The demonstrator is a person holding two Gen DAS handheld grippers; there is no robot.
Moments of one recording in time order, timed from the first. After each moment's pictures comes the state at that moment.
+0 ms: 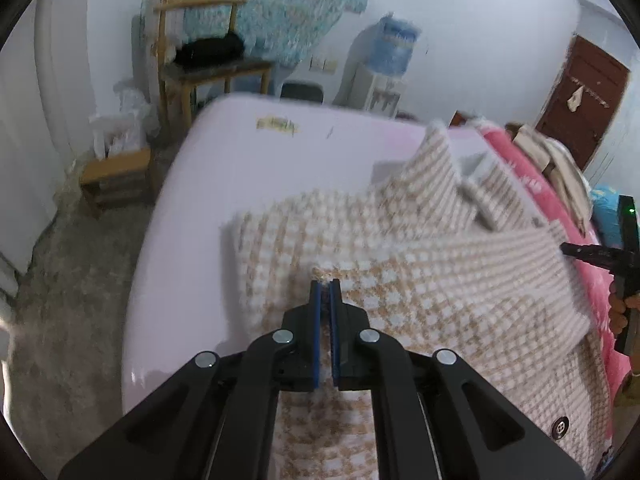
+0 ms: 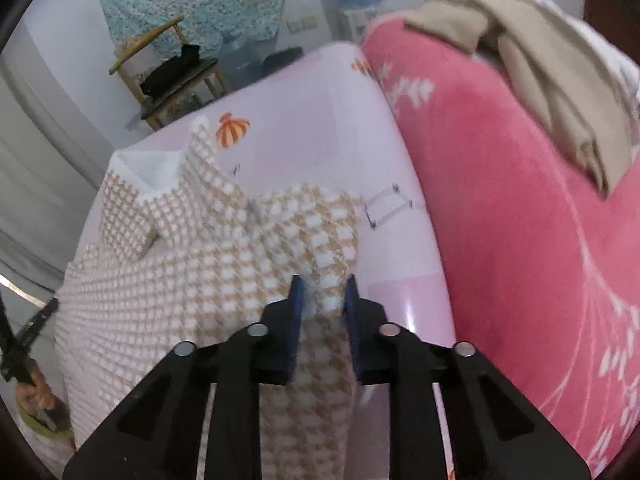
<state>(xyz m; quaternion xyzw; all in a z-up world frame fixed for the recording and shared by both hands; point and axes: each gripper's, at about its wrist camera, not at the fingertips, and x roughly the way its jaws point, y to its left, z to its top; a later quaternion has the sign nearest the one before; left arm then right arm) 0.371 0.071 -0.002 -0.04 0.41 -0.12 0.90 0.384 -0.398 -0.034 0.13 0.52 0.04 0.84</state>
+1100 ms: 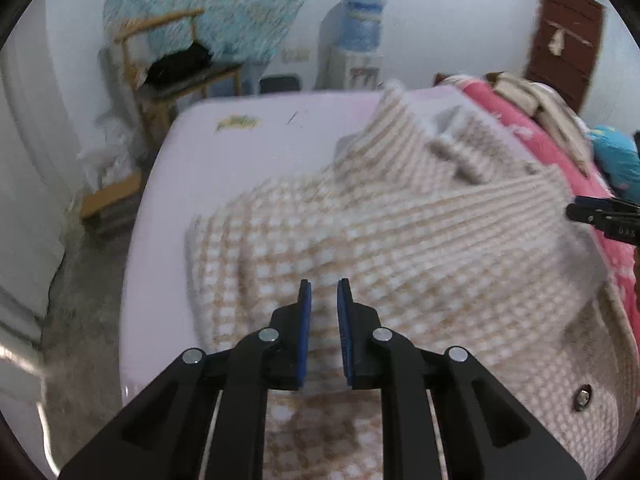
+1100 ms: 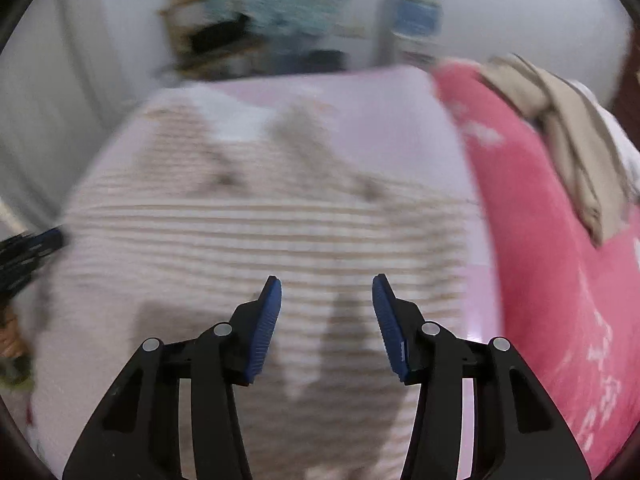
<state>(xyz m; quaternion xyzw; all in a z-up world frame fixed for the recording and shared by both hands) 0.351 0.023 -0.001 0.05 0.42 -0.15 0.89 0.341 -0.290 -0.002 -0.01 0.51 0.10 0.86</state>
